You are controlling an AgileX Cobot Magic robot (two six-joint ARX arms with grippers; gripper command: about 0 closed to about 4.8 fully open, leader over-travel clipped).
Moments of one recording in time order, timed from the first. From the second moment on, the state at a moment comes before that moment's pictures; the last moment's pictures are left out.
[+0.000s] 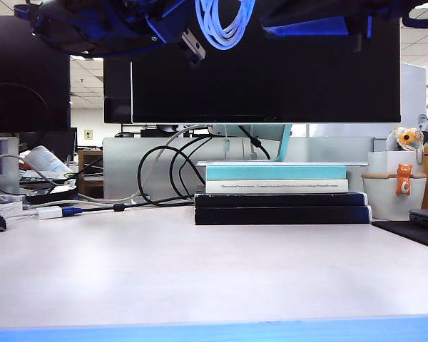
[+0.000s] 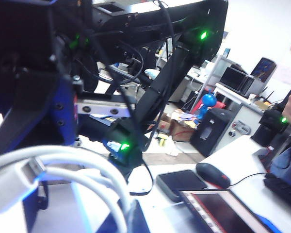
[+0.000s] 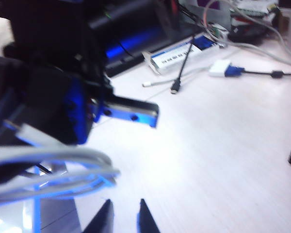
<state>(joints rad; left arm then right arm) -0.54 1.75 1.37 -0.98 1.62 1.01 0.36 1.10 0.73 0.07 -0.85 0.00</state>
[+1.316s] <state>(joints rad) -0.58 1.75 1.37 -0.91 1.62 1.01 0.36 1.10 0.73 0.06 -0.96 0.06</state>
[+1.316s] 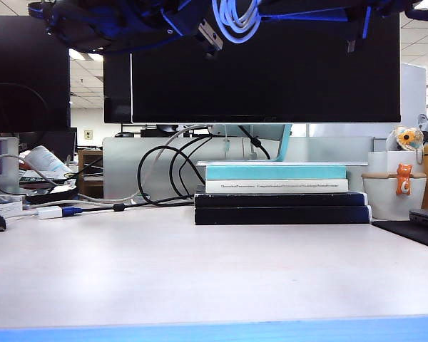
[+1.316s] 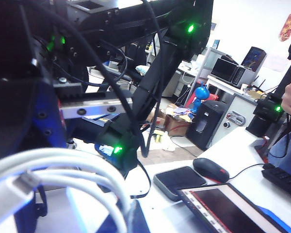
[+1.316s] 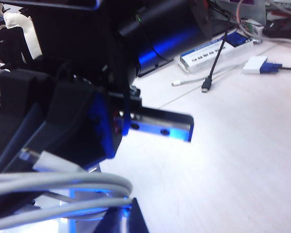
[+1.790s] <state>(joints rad) -0.44 1.75 1.37 -0.85 1.62 1.00 0.36 1.10 0.73 -0.03 -0.99 0.05</state>
